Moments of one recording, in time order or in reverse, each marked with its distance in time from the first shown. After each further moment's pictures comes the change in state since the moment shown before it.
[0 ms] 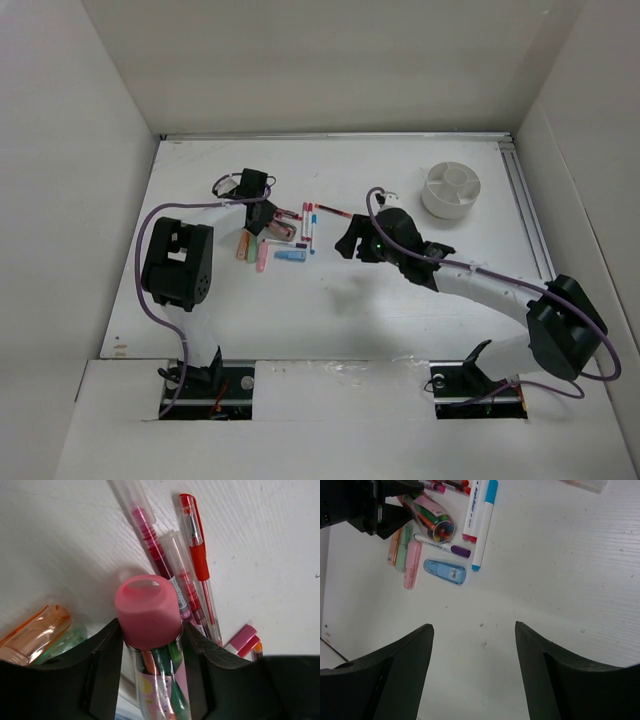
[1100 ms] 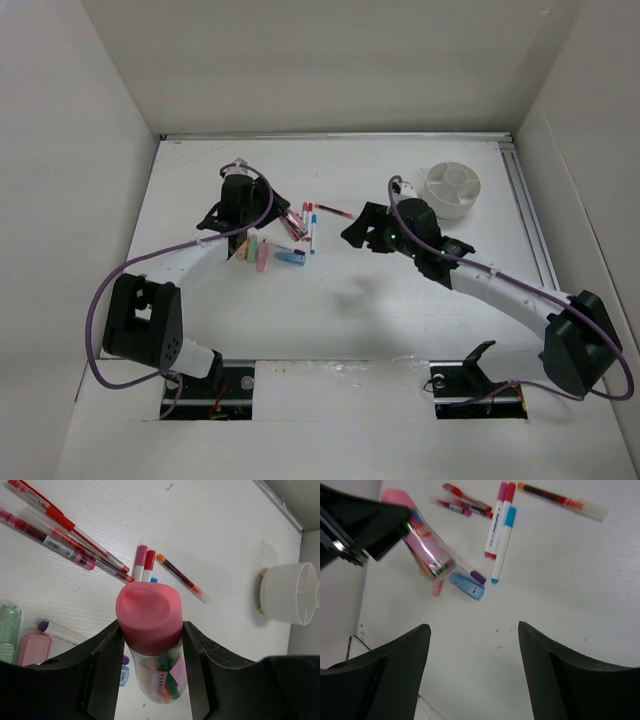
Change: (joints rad) left arm -0.039 -0.414 -0.244 0.275 0.268 0.320; right arm -0.061 -0.072 0.007 -0.004 -0.089 -0.004
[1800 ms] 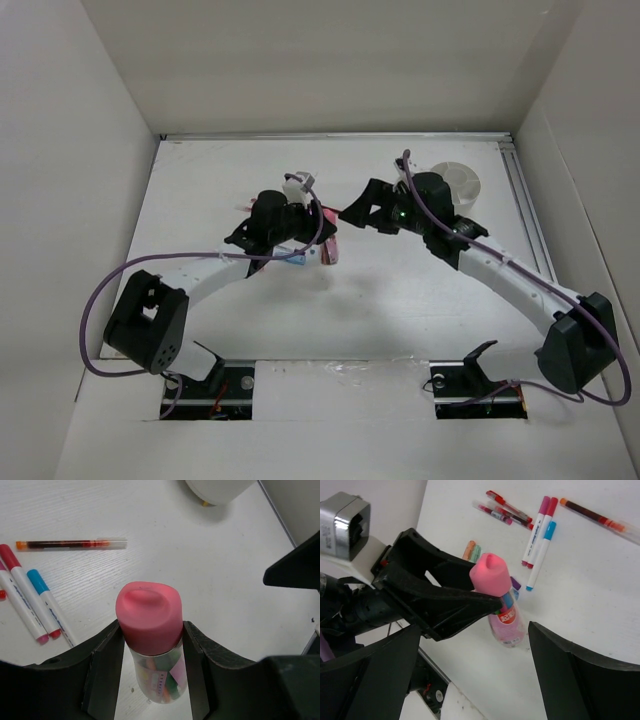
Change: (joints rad) left arm -0.248 0.002 -0.106 0.262 0.259 0.425; right arm -0.125 -0.008 0.171 -0.090 -0.269 0.010
